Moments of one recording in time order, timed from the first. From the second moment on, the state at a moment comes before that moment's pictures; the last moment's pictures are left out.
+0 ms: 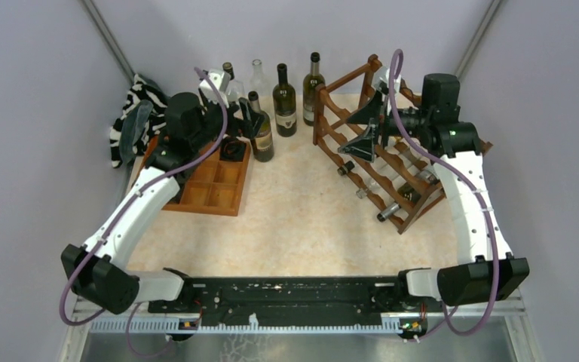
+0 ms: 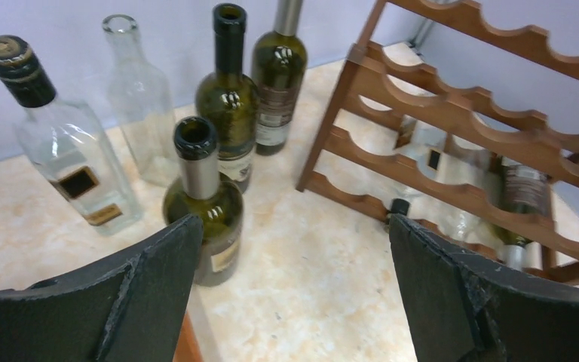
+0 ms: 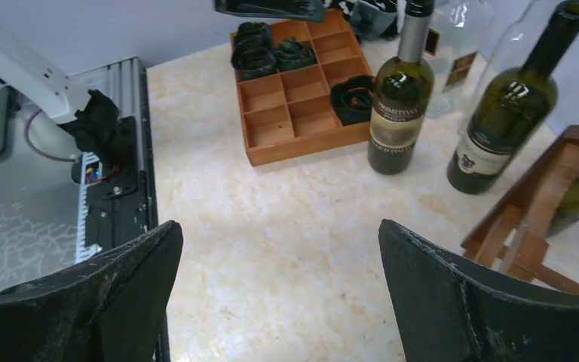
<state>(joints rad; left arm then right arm) -0.41 1.28 1.25 -0.08 0.18 -0.17 0.10 1.30 1.55 -0.73 -1.14 -0.36</state>
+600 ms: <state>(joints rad) -0.36 1.61 1.51 -0.16 0.10 -0.12 0.10 1.26 1.41 -0.62 -1.19 -0.33</state>
